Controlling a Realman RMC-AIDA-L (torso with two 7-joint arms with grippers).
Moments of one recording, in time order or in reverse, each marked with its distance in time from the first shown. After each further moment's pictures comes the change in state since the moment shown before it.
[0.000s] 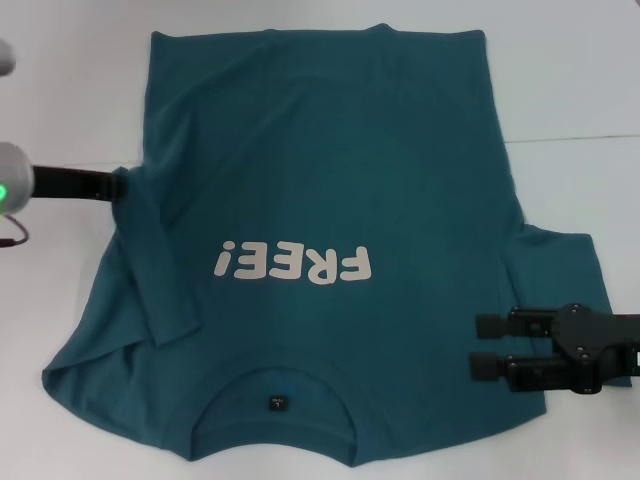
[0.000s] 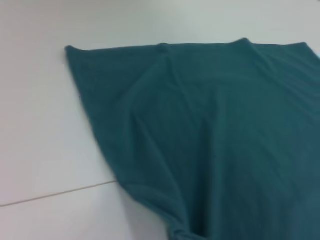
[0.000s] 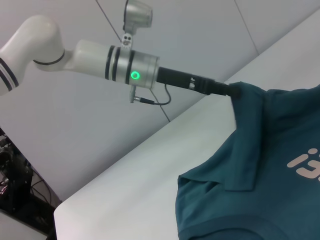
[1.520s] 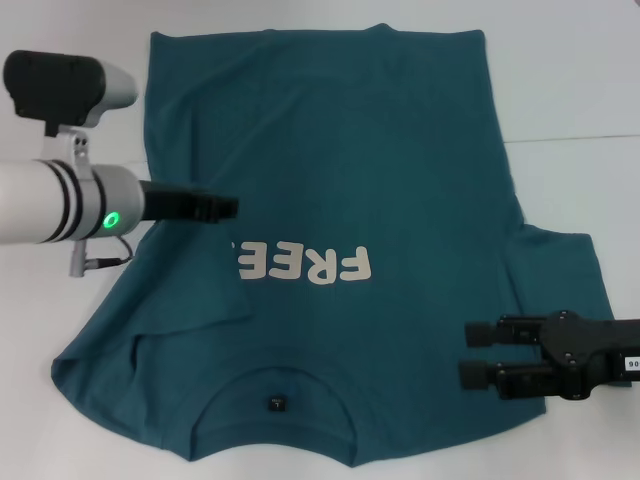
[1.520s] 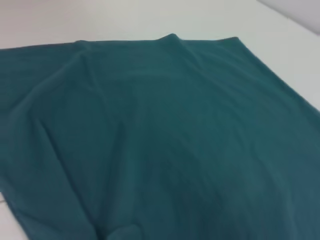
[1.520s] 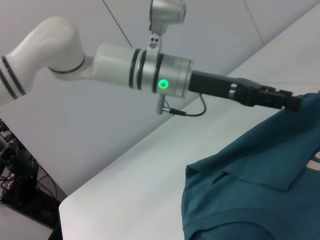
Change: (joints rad) left arm -0.040 -0.101 0.135 -0.103 -0.080 -0.169 0.057; right arm 0.011 -0.002 -0.023 0.030 -0.007 0.015 -0.001
